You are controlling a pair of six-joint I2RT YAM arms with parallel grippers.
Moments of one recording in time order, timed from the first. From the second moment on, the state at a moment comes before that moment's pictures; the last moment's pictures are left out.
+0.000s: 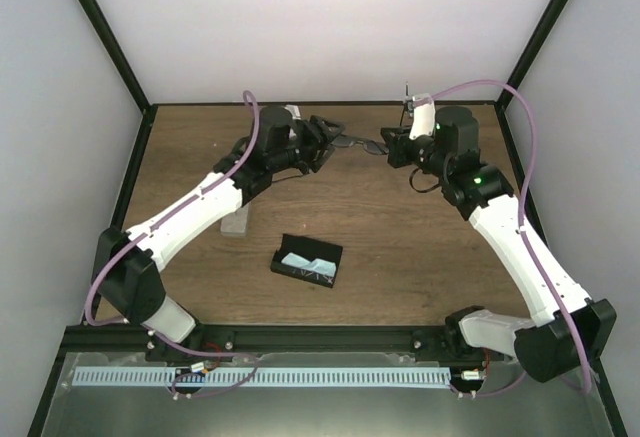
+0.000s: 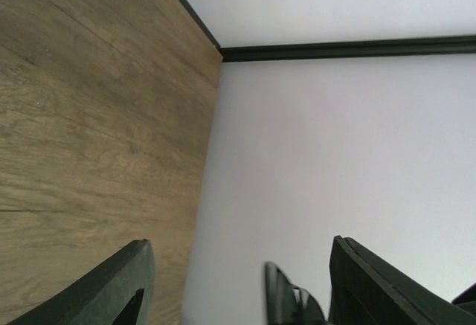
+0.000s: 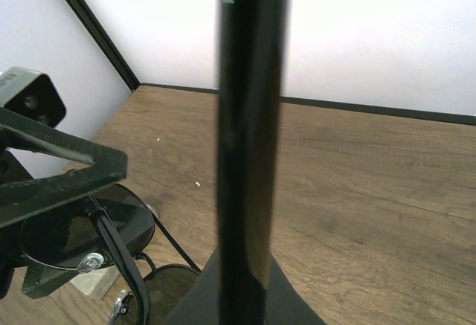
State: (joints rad) left arm -0.65 1.55 1.34 -0.12 0.24 -1.40; right arm 0.37 1.19 1.22 -0.39 -0.23 0.21
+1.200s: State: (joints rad) left arm -0.65 1.61 1.40 -0.09 0.31 -1.41; right arm 0.37 1.16 1.19 -0.42 -0.24 0.21
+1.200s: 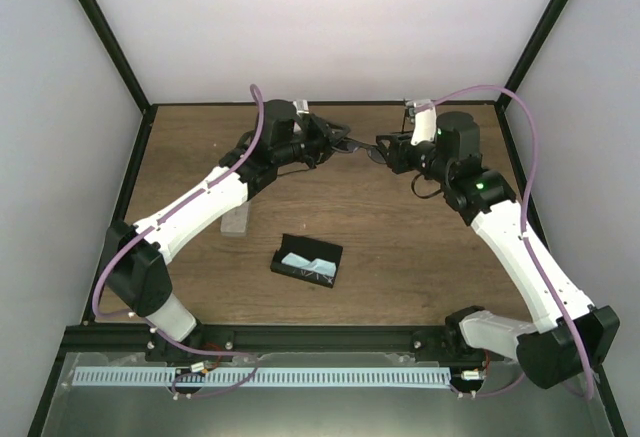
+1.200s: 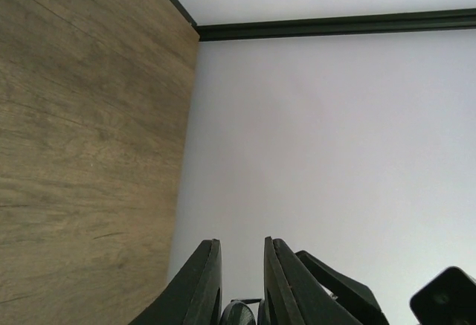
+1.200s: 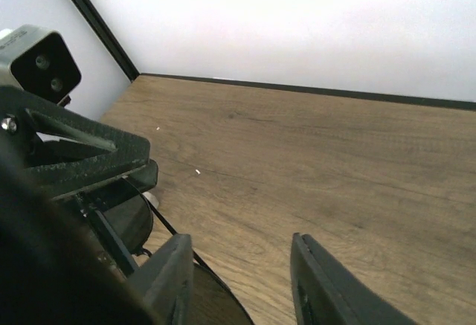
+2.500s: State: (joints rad) left arm -0.59 1.64 1.40 -0.04 0.34 -1.45; right arm 0.37 0.95 1.14 -0.44 -0.20 0.25
